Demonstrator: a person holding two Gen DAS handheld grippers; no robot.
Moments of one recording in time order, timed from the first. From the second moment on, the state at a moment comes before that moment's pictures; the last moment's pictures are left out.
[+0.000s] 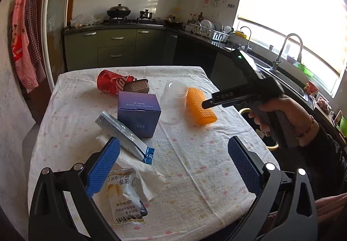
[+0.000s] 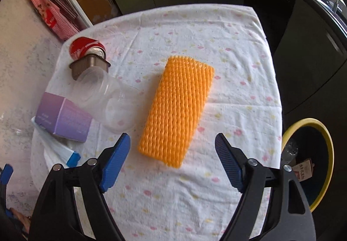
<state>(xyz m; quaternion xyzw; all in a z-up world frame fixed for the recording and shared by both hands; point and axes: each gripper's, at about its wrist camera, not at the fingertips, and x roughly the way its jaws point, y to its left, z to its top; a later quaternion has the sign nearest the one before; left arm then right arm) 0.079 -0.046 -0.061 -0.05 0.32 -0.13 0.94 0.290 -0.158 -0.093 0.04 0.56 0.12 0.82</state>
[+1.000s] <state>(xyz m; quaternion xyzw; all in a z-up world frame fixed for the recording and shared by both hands) 0.078 -0.043 -0.069 -0.05 0.33 -0.13 0.93 0.231 -0.228 -0.077 0.07 0.52 0.11 0.84</state>
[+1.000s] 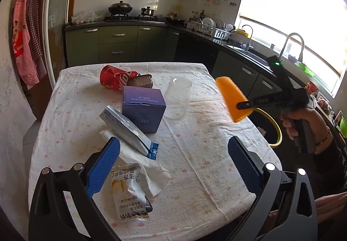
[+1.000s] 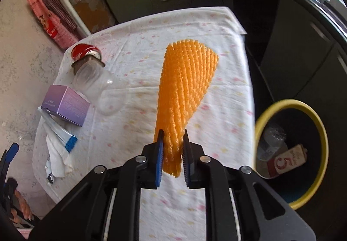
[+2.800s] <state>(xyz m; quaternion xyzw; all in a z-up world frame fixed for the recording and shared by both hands) 0.230 -0.145 -0.068 0.02 0.36 -0.19 0.91 0.125 -0.361 -0.105 0.14 0.45 -0.01 0.88</state>
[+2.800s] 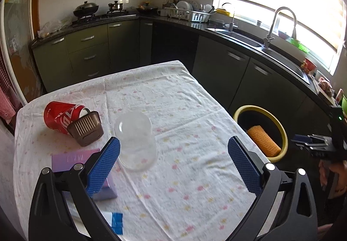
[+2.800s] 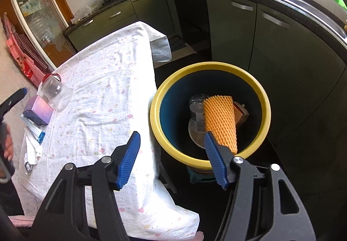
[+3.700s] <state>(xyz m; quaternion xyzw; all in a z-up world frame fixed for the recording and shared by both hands) 0.311 -0.161 -0.129 0.04 0.45 -0.12 0.88 0.140 -0.355 -0.141 0.17 0.48 0.03 0.86</state>
